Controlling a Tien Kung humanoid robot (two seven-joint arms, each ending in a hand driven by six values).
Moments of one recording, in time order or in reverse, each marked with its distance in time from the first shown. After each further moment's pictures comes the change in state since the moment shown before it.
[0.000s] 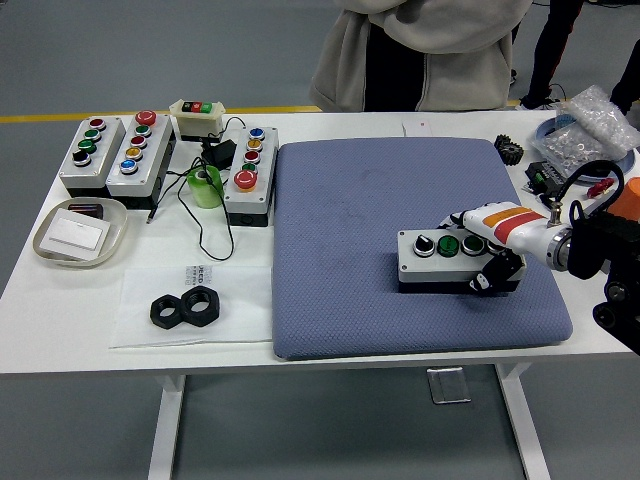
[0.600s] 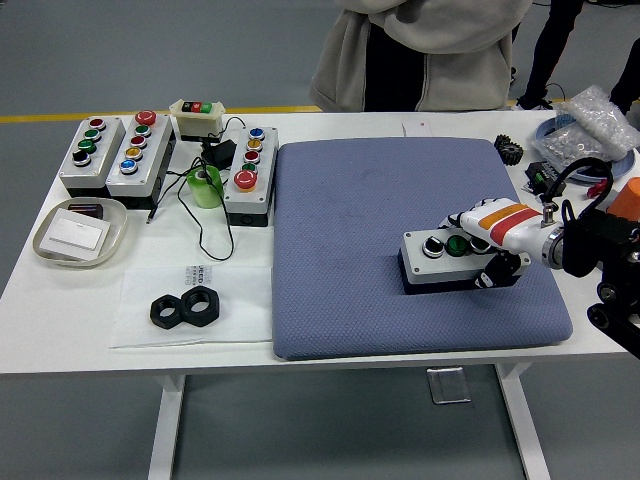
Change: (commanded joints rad) left arm -0.001 -0.002 -0.004 0.000 0.004 0.001 0.002; right arm 0.025 0.019 -0.030 -0.024 -0.138 -0.019 0.025
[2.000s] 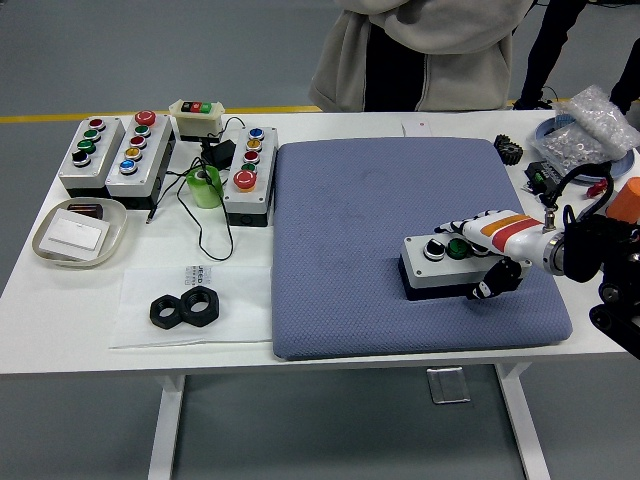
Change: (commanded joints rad) left arm 0.011 -0.003 -0.021 0.000 0.028 0.004 0.009; right arm -0.025 -0.005 0.045 0.033 0.088 0.084 -0.048
